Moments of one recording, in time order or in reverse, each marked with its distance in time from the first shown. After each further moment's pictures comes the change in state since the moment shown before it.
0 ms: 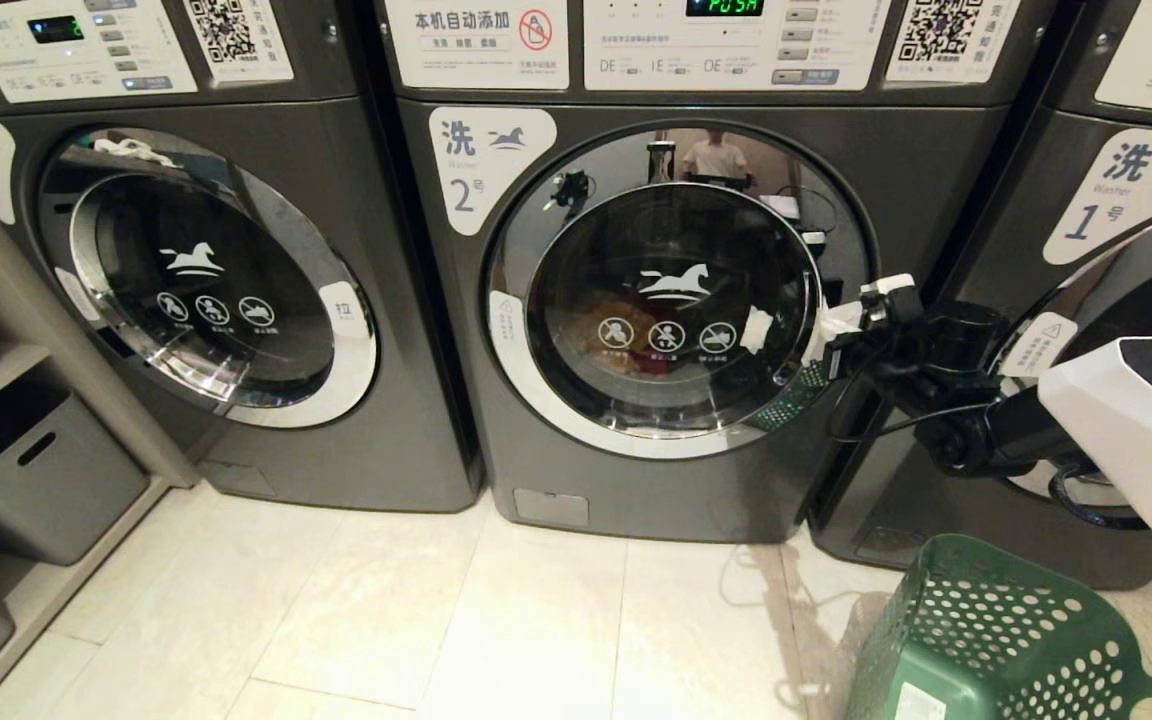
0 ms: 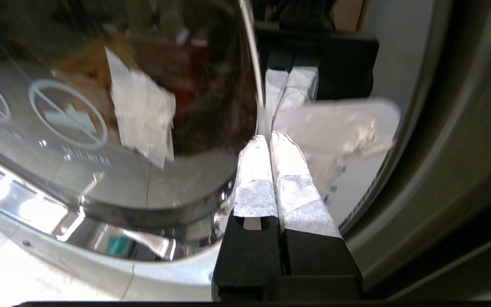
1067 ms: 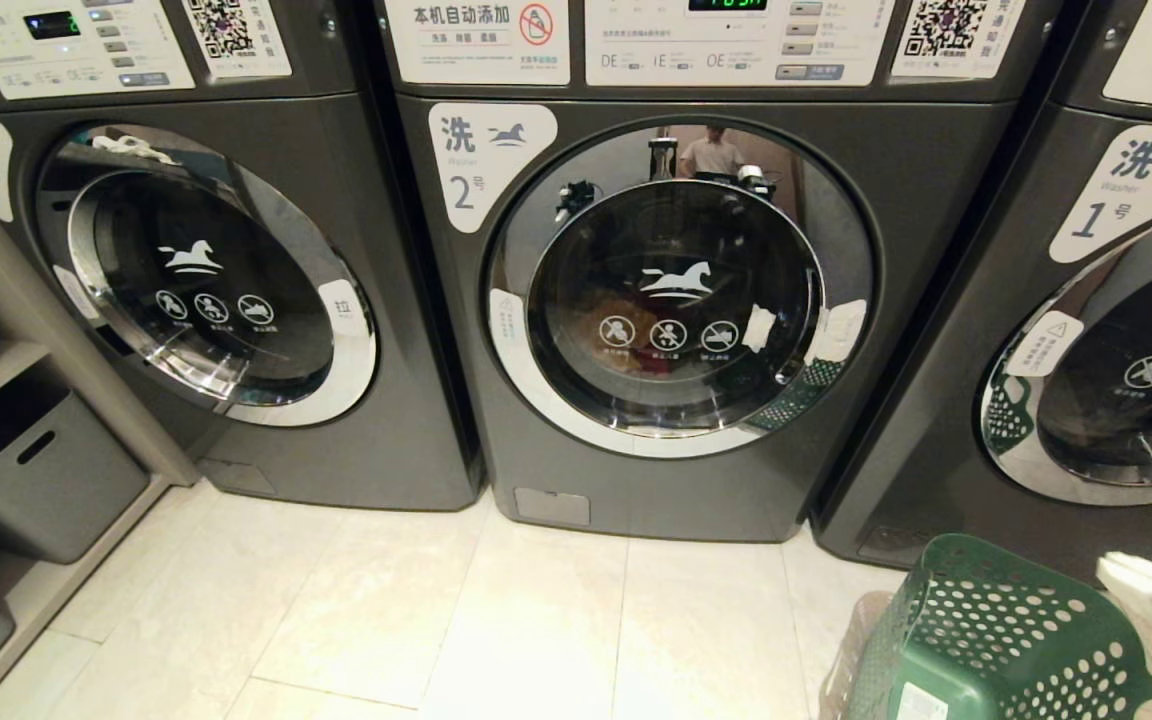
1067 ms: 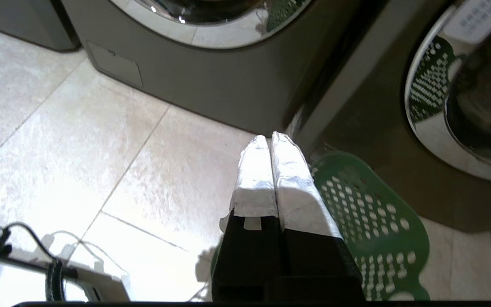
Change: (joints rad) left arm 0.105 -0.268 0.213 0.041 -0.468 0.037; right arm 0.016 -1.564 1.344 0.482 -0.055 -0.122
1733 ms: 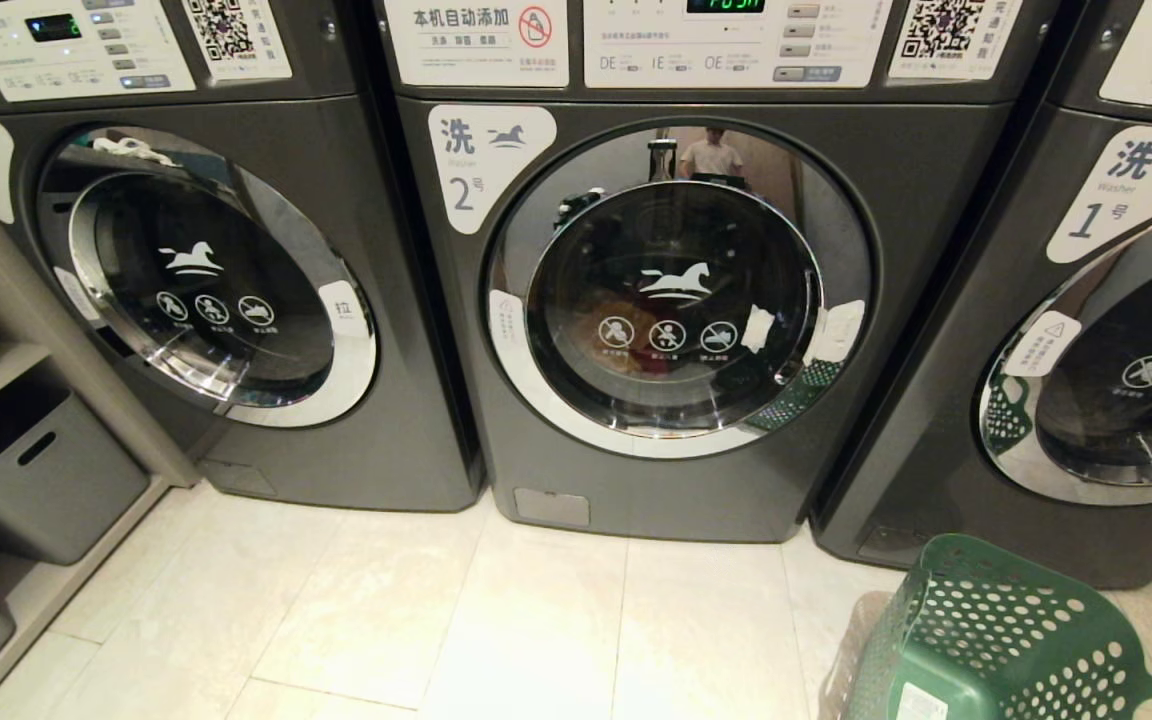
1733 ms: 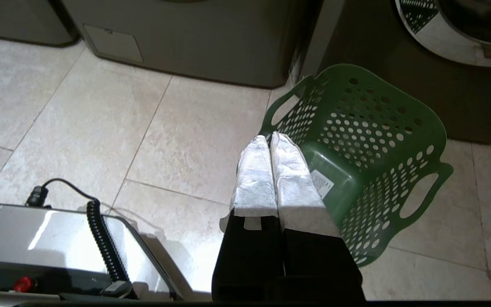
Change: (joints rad) left arm 0.208 -0.007 0.368 -0.365 -0.190 0.202; right arm 0.001 -0.814 0.040 0.808 -0.074 0.170
